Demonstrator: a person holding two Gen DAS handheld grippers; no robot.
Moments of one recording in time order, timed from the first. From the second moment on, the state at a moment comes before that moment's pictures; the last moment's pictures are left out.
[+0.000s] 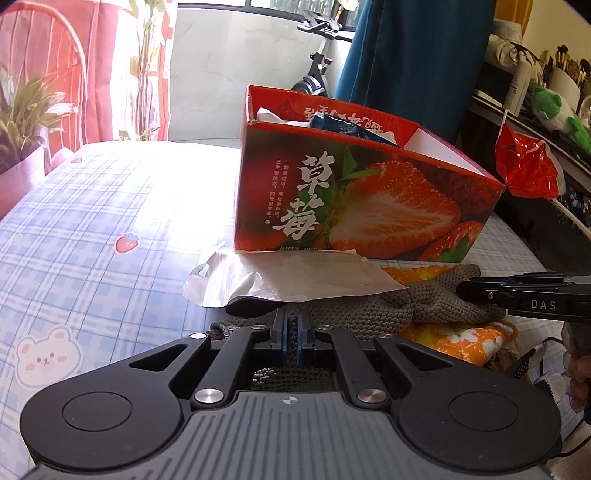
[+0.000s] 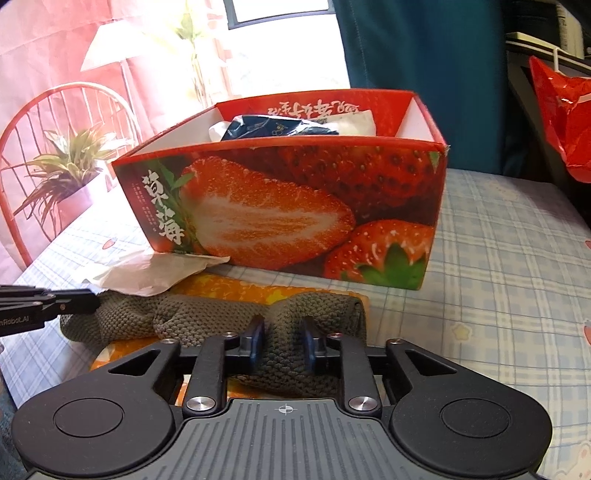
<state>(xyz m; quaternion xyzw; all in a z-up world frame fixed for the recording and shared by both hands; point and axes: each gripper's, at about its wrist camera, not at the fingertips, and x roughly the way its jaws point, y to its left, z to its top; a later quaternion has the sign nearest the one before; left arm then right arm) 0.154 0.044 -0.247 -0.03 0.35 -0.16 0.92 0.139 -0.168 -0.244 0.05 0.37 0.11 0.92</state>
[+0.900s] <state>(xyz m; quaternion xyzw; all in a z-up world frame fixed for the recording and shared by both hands) 0.147 0.041 -0.271 -0.05 0.37 -0.15 0.91 0.136 -0.142 -0.257 0.00 0.36 0.12 0.92</state>
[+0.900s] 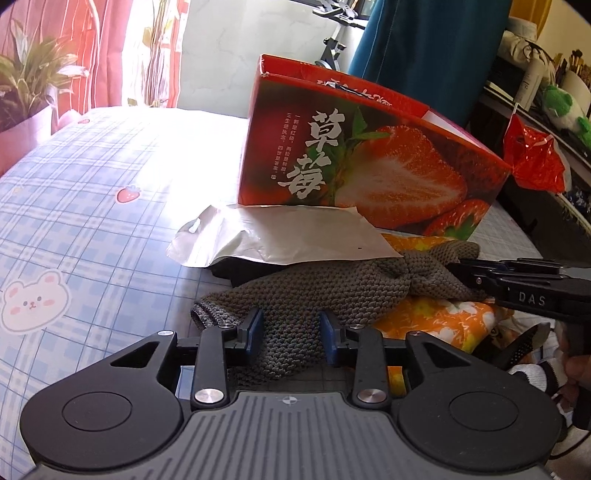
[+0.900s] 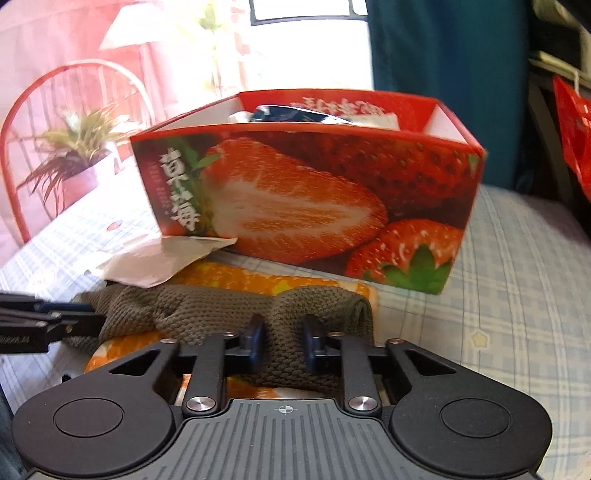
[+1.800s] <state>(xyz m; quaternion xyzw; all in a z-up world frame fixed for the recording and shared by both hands) 0.113 0.042 -0.171 -0.04 0.18 -0.18 0.97 0.095 -0.170 -0.165 0.06 0.22 0.13 0.97</state>
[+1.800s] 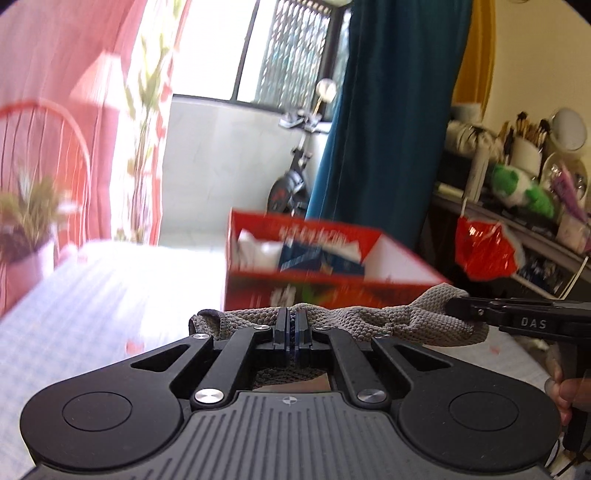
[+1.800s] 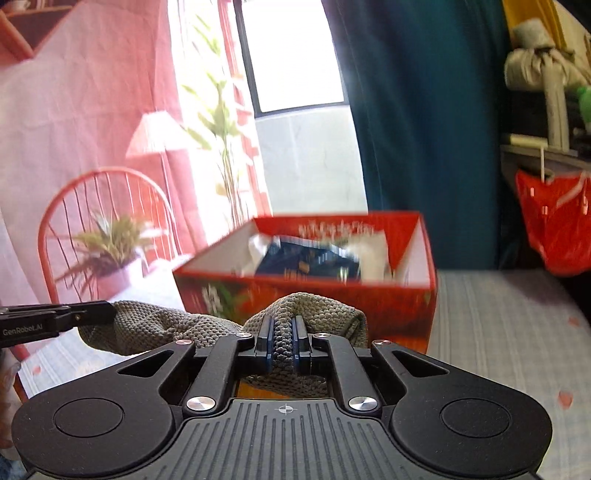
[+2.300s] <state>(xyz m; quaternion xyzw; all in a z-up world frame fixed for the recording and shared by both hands) 0.245 -0.006 -0.122 0.00 0.23 -0.21 0.95 0.201 -0.192 -0.115 0.00 0.21 0.10 0.97</state>
